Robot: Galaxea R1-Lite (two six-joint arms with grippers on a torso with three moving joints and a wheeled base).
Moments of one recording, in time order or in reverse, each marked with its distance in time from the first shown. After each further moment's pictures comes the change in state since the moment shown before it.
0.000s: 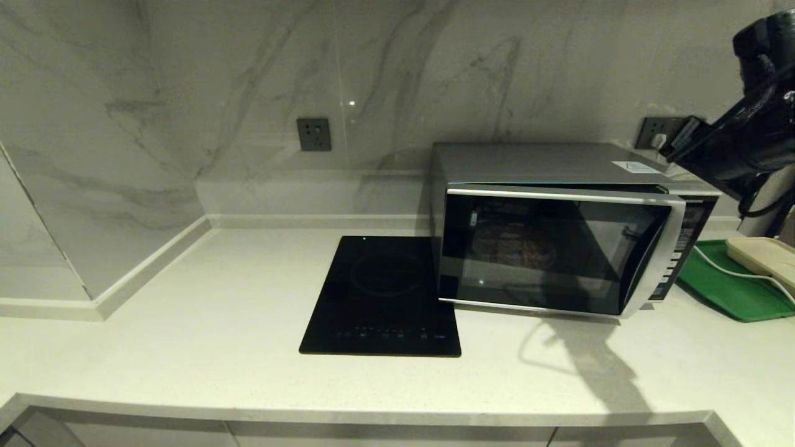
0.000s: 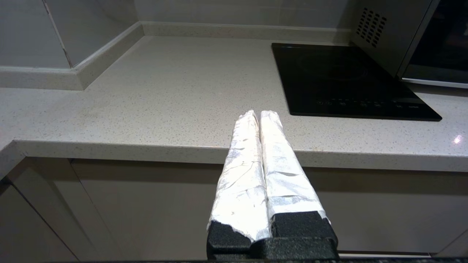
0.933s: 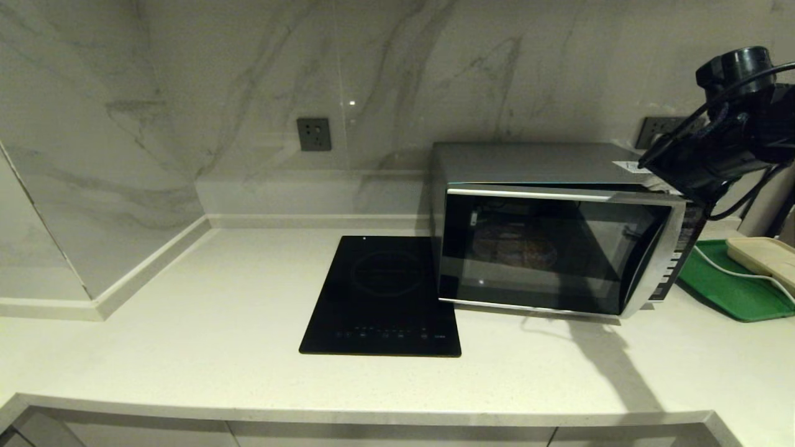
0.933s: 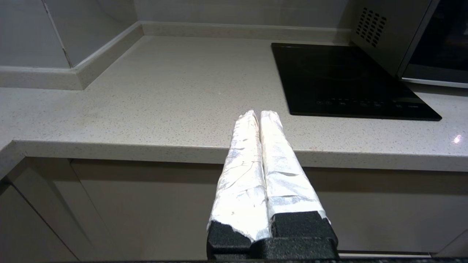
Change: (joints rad) left arm 0.000 0.000 0.000 0.000 0.000 0.000; right arm -0.092 0.173 -0.132 -0.018 0.097 0.047
